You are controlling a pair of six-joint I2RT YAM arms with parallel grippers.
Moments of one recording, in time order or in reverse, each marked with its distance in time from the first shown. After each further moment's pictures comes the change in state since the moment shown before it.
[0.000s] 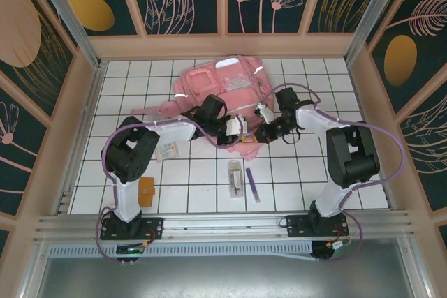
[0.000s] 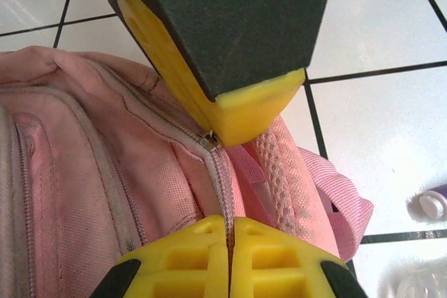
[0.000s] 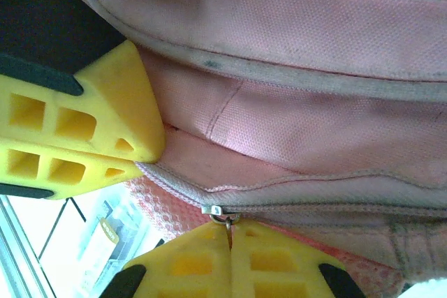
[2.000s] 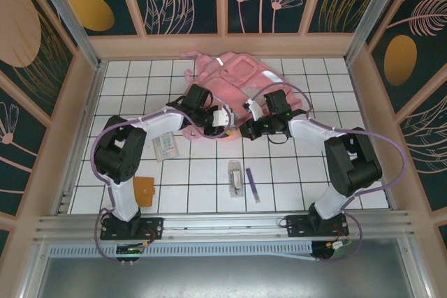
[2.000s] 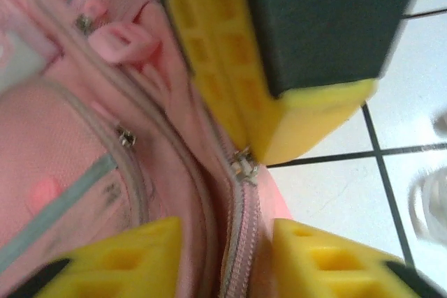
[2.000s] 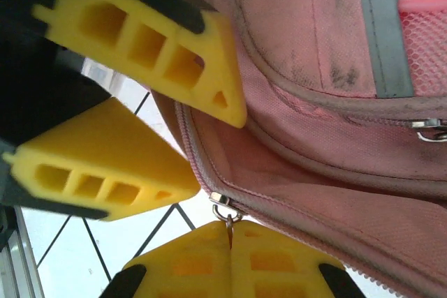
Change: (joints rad) left arm 0.122 -0.050 0.046 -0.172 0.004 0.127; right arm 0.134 -0.060 -0.100 0.416 -0.035 0.271
